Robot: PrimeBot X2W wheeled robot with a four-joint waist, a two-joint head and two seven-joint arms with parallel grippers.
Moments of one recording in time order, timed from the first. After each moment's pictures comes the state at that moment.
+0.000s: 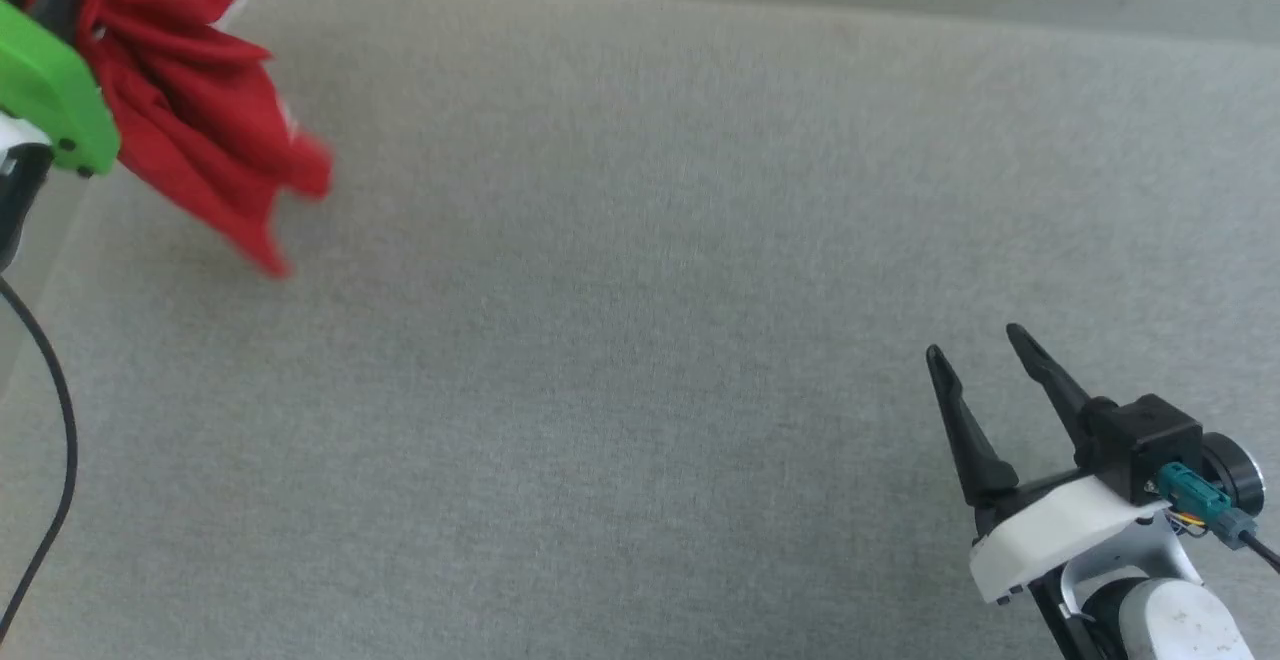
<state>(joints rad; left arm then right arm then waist) -0.96 0.70 -0.48 0.54 -0.66 -0.13 0.08 -0.03 -0.14 0.09 -0.04 0.12 0.13 0.01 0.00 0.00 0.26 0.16</state>
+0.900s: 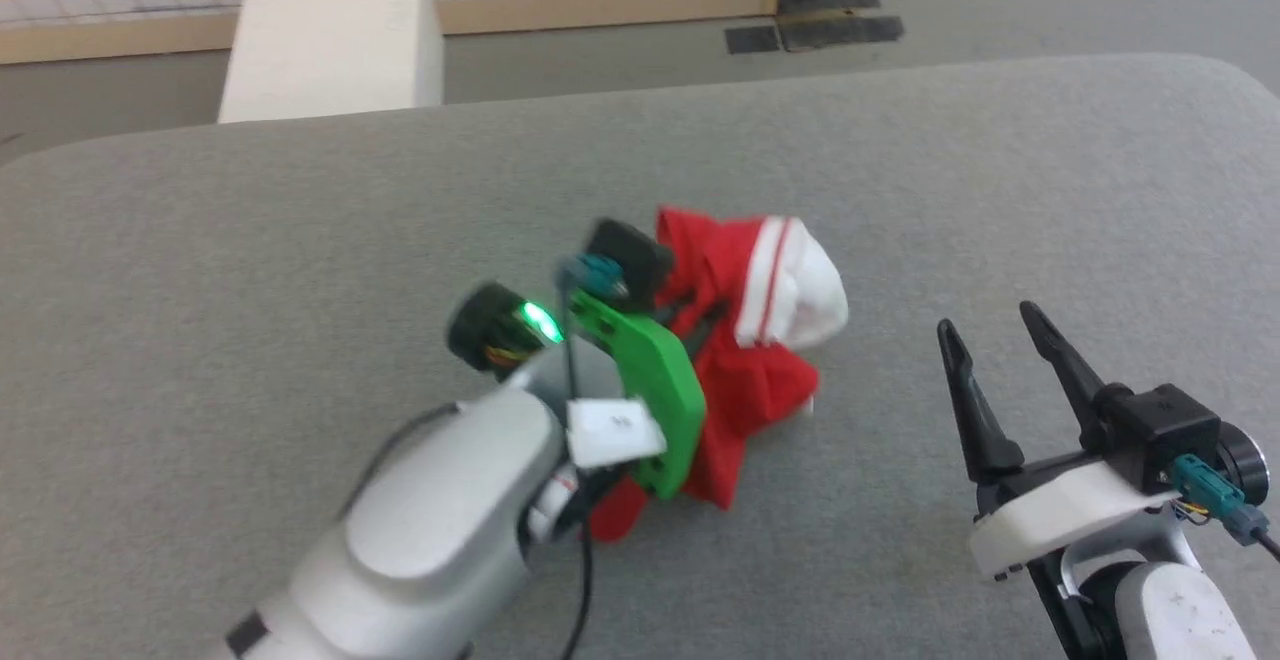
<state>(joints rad) -0.68 0.28 -0.88 0.20 -0.70 0.06 0.28 -0.06 -0.11 0.05 -0.02 0.10 0.13 -0.05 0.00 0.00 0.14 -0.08</state>
